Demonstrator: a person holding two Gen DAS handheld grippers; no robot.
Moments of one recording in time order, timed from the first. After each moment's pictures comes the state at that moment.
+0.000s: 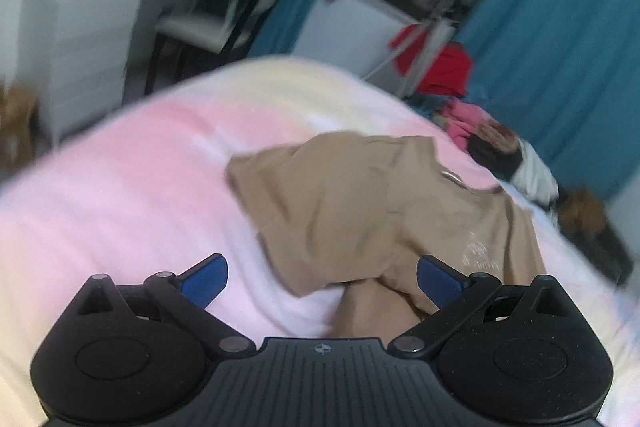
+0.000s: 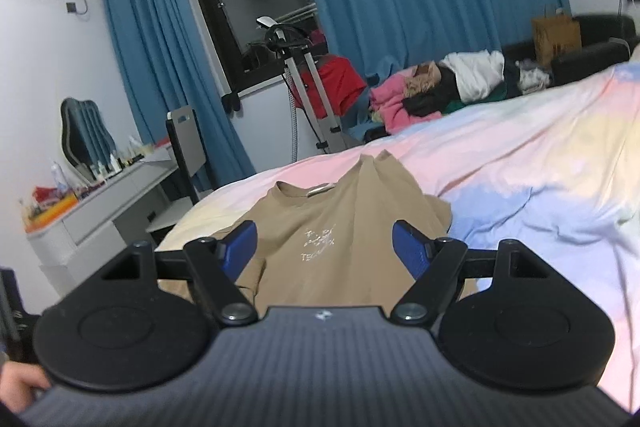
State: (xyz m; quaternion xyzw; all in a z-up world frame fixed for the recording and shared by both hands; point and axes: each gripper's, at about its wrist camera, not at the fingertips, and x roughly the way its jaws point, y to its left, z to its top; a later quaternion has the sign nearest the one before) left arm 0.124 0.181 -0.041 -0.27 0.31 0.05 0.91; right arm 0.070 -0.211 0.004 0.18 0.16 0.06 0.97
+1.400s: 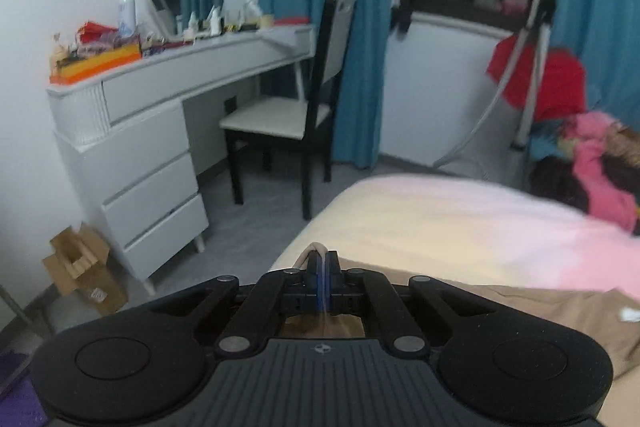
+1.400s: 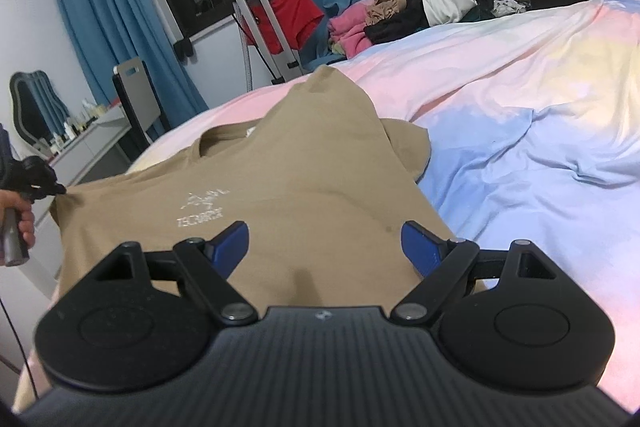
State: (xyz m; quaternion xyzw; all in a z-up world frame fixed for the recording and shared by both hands) left arm 0.372 0.261 0.008 -0.07 0.30 0.22 0.93; right arm 0.156 -0.218 -0.071 0.19 0.26 0.02 0.95
